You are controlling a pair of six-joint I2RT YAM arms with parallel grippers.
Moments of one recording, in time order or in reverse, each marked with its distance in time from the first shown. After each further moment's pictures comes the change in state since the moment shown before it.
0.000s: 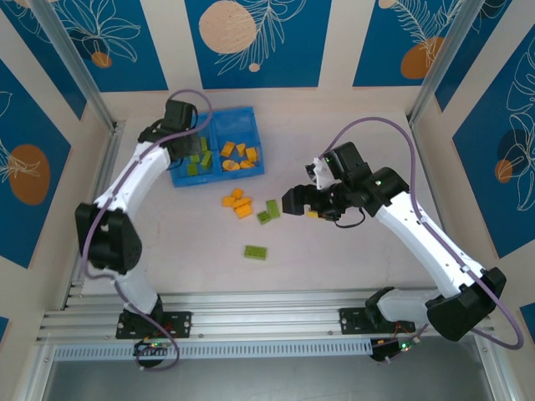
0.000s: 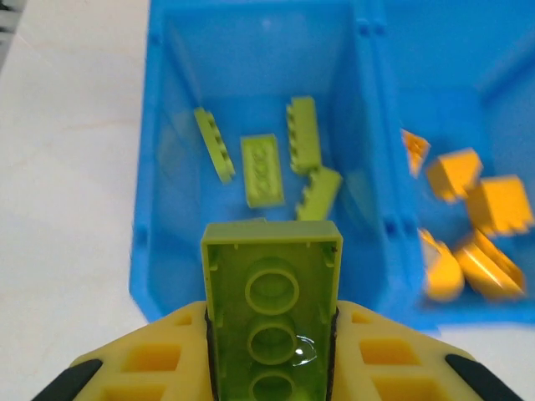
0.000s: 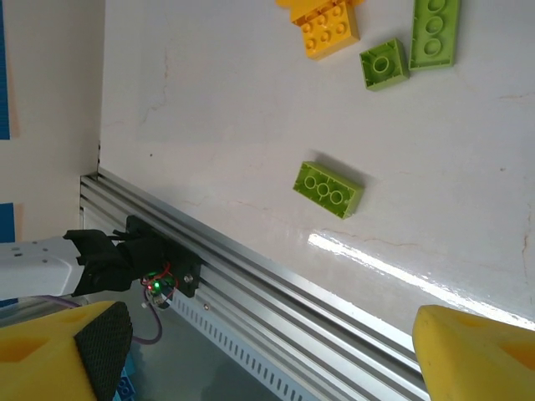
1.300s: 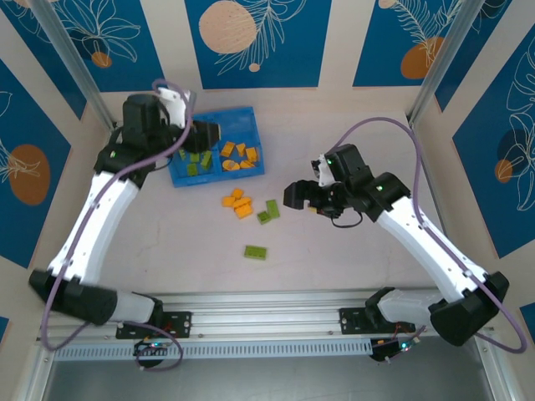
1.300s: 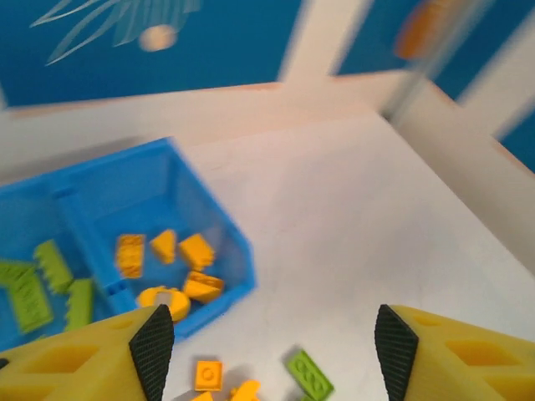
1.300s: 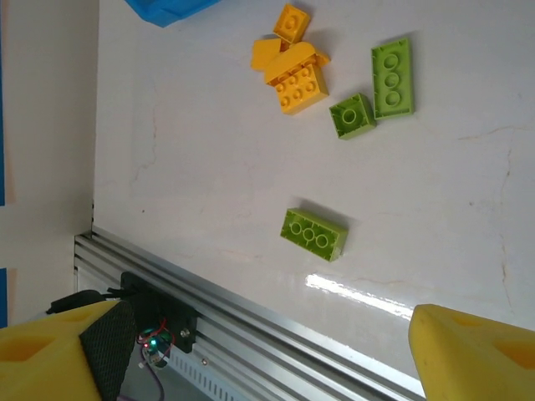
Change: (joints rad) left arm -0.063 -0.472 -0.126 0.099 0.609 0.184; right arm 0.016 -0.008 -0.047 0.117 0.116 0.106
